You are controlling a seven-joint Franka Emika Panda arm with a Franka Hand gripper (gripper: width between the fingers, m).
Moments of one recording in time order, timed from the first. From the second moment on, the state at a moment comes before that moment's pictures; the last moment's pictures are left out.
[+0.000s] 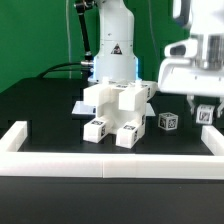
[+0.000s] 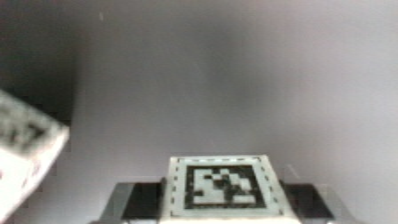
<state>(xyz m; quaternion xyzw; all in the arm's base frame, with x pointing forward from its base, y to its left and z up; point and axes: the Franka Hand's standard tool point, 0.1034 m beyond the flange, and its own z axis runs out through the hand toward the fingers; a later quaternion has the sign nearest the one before) 0.482 0.162 0.053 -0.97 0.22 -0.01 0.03</state>
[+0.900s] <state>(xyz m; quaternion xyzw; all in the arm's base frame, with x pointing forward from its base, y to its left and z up) 0.506 0.125 0.131 -0.97 0.22 -0.02 0.06</state>
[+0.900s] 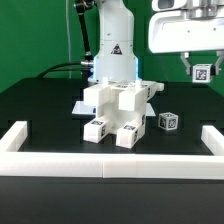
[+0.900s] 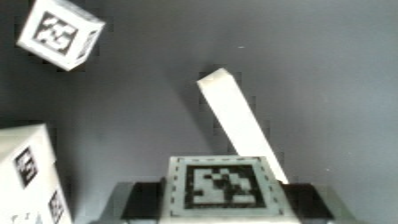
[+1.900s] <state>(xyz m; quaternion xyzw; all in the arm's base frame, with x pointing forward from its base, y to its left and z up) 0.488 0.067 0.132 -0.99 0.16 -0.02 0.05</state>
